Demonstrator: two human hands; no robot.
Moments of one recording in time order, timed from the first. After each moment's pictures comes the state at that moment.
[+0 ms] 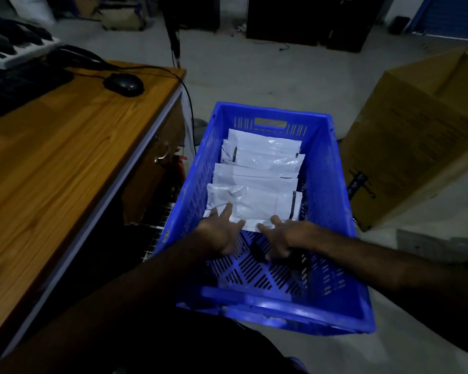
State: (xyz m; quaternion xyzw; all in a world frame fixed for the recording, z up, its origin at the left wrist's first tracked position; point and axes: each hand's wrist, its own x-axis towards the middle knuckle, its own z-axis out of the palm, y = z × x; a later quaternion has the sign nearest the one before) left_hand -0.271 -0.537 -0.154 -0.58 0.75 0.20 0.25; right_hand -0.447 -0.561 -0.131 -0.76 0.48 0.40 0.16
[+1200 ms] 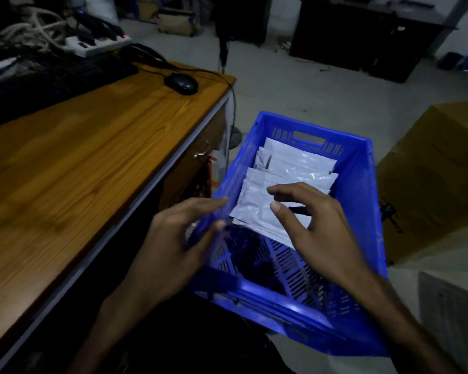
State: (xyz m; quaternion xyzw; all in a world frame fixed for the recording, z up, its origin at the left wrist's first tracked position) left_hand -0.205 -0.373 -0.035 -0.59 0.63 0.16 -0.47; right_hand -0.429 -0.474 -0.016 -0.80 0.39 -0.33 0.30
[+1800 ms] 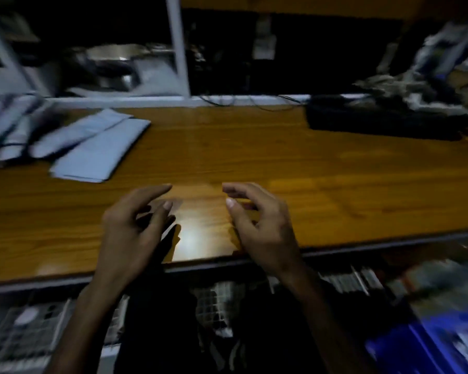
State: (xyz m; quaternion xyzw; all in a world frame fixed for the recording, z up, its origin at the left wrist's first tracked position) left_hand -0.118 0.006 -0.024 -0.84 0.13 -0.22 -0.48; right_hand -0.129 -0.221 -0.018 -0.82 -0.12 -0.21 0.51
